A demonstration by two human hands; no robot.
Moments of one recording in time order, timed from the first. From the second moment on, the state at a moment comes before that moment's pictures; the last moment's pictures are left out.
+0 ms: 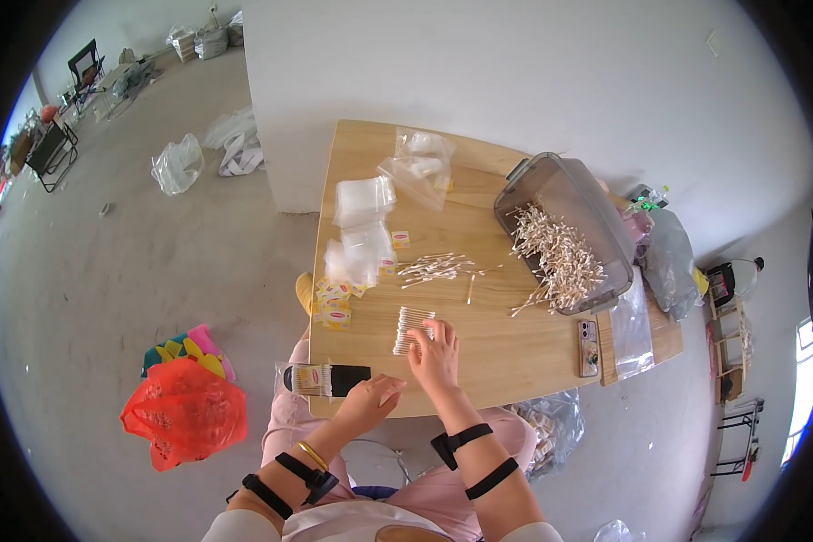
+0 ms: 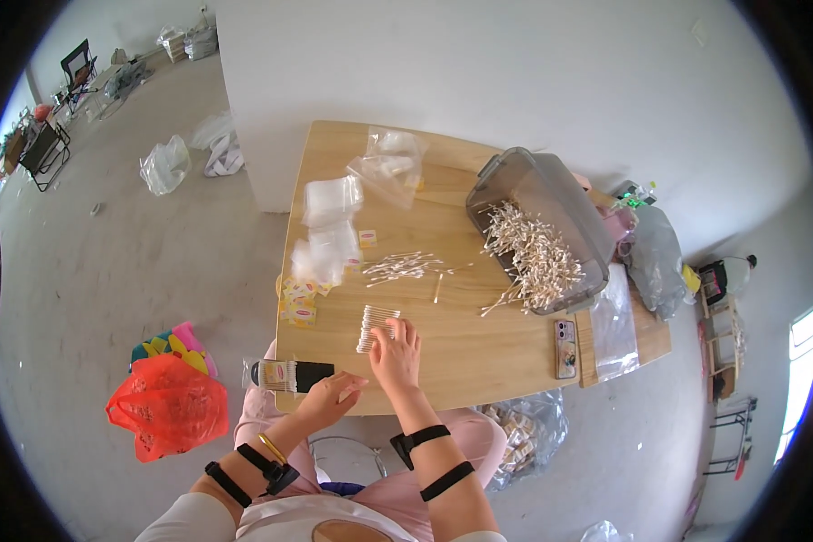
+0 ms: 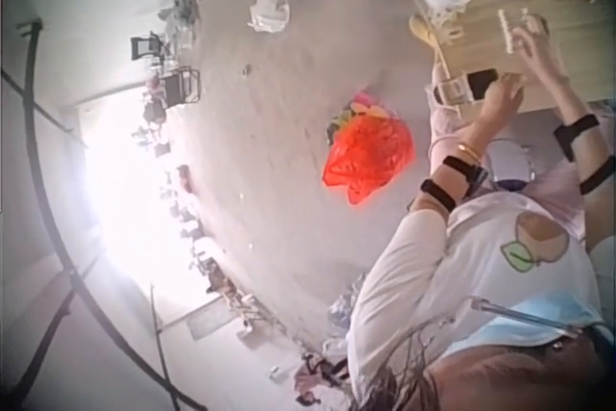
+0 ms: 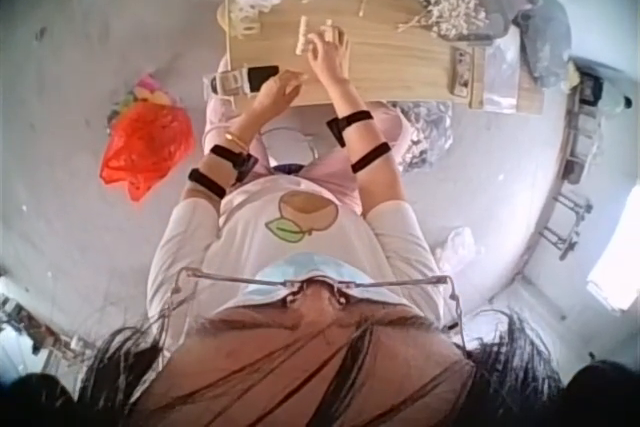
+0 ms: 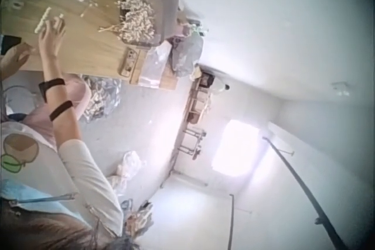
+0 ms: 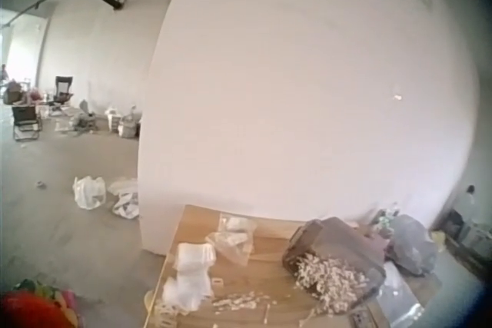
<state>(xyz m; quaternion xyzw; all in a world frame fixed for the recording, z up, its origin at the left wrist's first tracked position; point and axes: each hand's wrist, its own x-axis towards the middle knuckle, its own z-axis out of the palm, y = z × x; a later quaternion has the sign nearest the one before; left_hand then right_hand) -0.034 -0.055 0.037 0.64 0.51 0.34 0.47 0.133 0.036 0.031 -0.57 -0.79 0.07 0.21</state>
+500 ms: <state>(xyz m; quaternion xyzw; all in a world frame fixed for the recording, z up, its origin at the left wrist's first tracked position) -0.013 -0.022 0.030 0.78 0.58 0.22 0.12 0.134 0.045 0.039 -0.58 -0.78 0.08 0.21</state>
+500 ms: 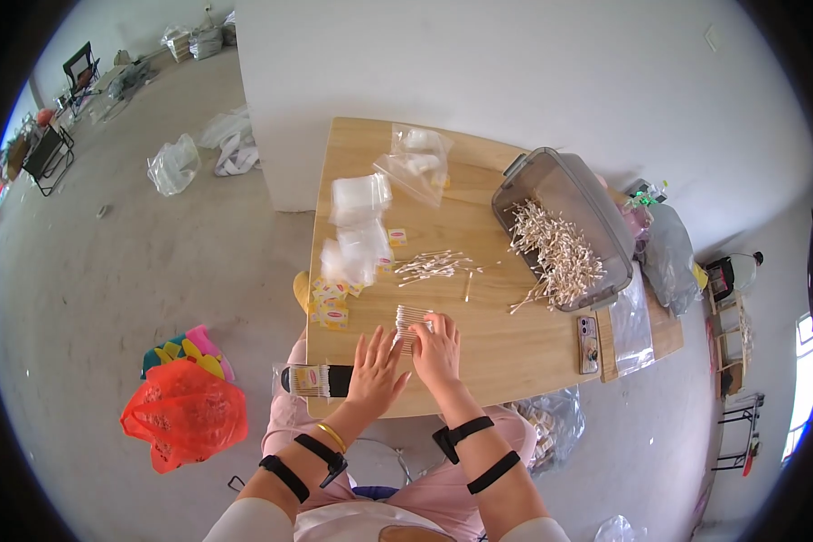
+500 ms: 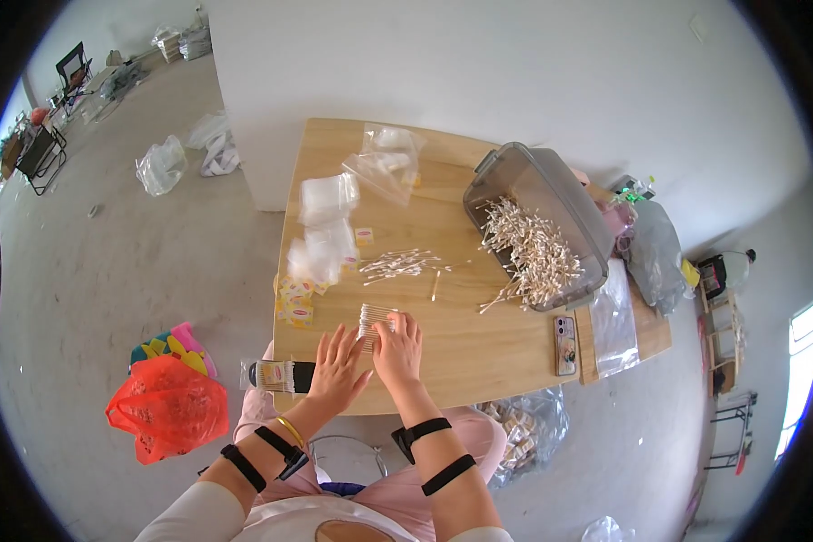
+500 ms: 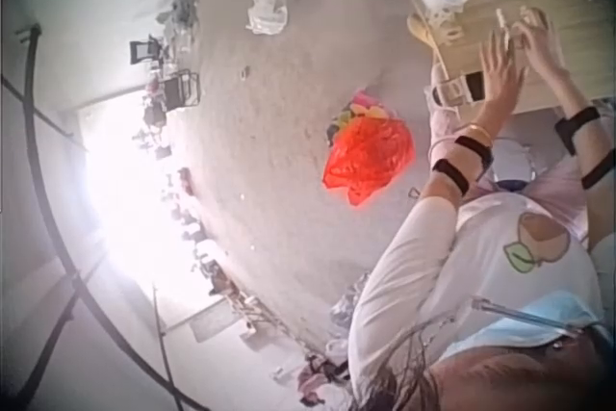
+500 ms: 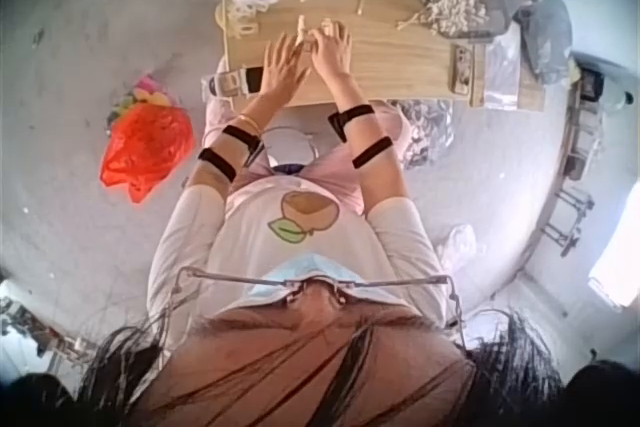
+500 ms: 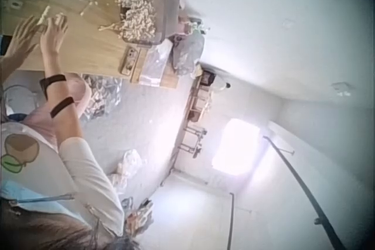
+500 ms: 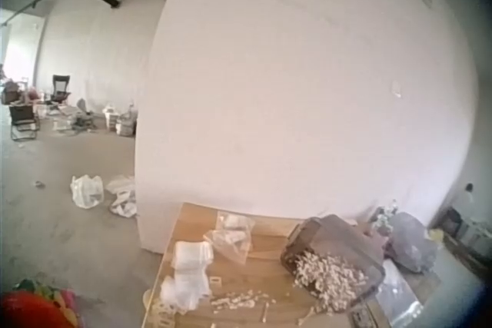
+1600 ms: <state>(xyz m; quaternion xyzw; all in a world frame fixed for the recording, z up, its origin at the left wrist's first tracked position) -0.025 -0.026 0.019 0.84 0.54 0.05 0.01 0.172 -0.004 0.024 -0.54 -0.80 0.15 0.21</state>
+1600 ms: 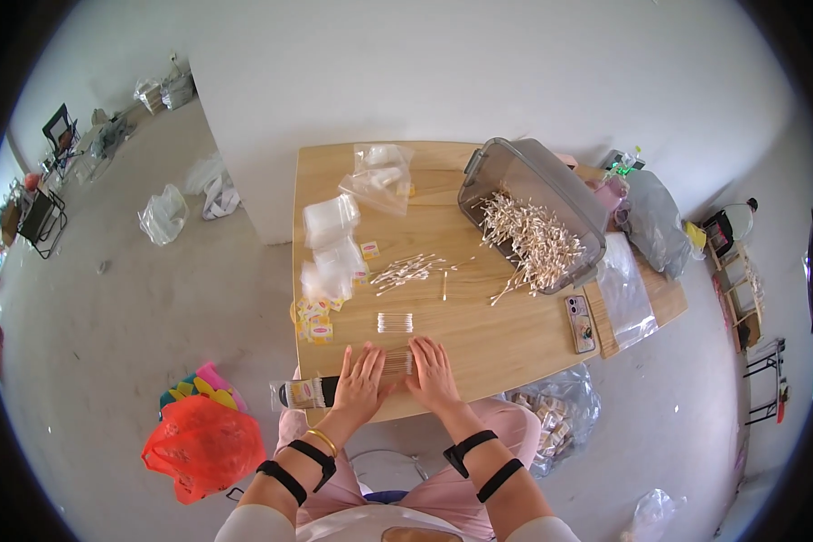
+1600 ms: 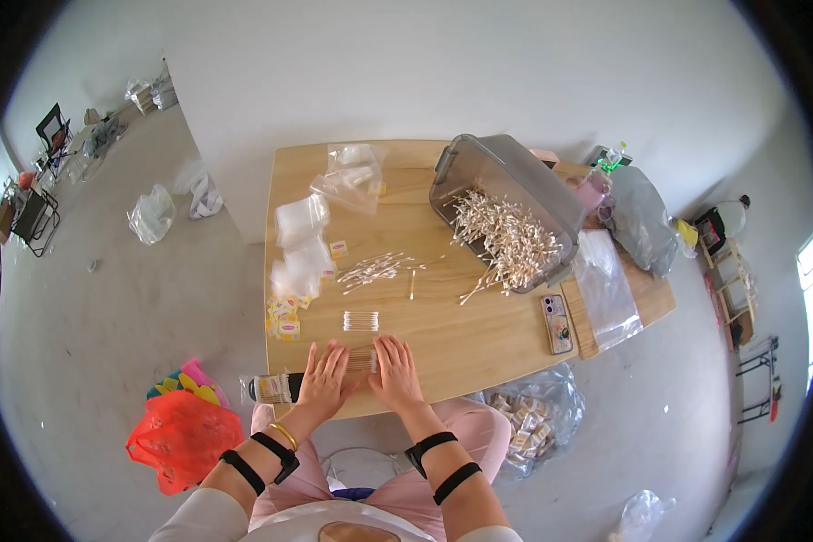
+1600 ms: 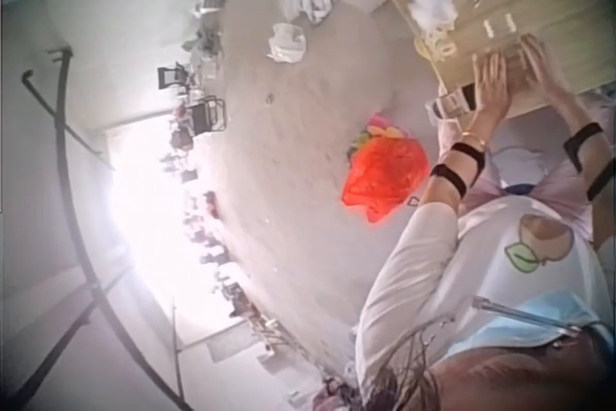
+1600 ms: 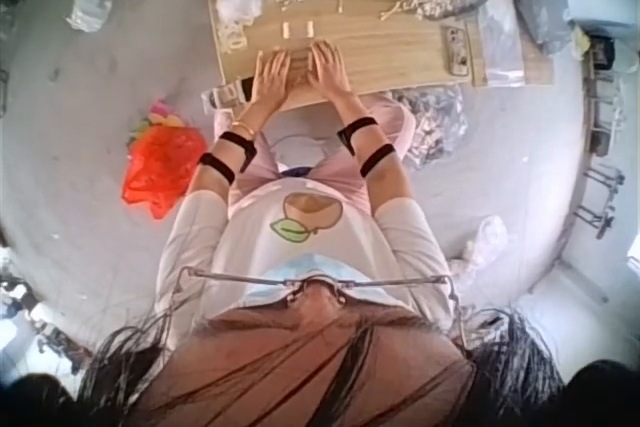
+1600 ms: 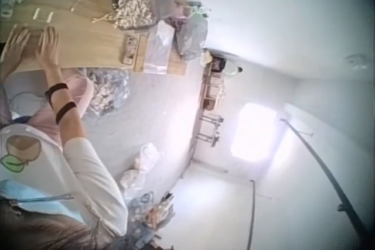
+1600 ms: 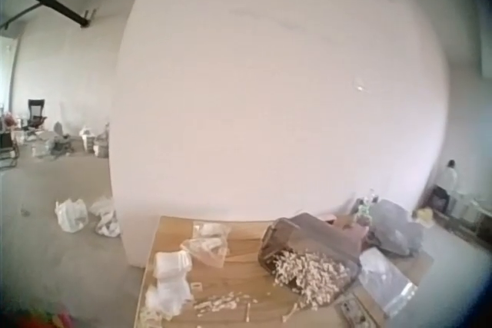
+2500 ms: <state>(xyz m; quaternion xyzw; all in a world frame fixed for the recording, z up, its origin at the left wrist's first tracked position) -0.017 -0.030 0.010 0.79 0.60 0.09 0.10 0.143 -0.021 0.002 -0.56 -0.82 0.07 0.08</state>
